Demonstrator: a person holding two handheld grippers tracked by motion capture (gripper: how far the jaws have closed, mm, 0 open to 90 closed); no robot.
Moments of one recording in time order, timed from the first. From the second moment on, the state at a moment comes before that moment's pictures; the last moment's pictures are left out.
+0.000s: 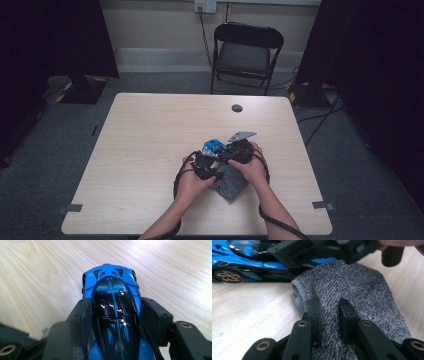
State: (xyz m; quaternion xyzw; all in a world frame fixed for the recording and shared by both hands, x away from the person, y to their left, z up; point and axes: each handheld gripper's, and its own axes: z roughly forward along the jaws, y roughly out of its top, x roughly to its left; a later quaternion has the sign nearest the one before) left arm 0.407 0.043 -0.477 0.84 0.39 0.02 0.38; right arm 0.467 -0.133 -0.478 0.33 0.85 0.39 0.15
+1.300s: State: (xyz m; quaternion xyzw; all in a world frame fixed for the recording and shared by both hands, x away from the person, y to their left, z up) left arm 0.424 0.082 -0.475 0.82 0.44 0.07 0.37; right arm 0.466 -0.134 -0.478 0.33 0.85 0.39 0.15
